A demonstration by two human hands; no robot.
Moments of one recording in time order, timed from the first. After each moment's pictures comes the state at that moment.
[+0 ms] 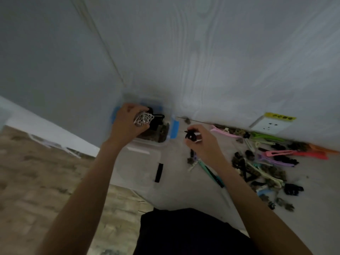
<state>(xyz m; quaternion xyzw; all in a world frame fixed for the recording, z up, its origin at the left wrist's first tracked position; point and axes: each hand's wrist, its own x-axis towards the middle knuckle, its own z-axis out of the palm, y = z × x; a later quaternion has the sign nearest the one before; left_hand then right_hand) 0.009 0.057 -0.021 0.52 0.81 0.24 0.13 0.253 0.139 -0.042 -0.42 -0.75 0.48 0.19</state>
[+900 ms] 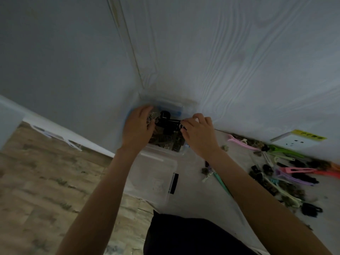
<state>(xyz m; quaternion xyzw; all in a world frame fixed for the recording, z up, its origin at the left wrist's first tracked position) -0.017 0.058 -0.045 0.50 0.83 0.24 0.08 0.159 0.171 -0.062 -0.30 -0.95 -0.04 0.09</state>
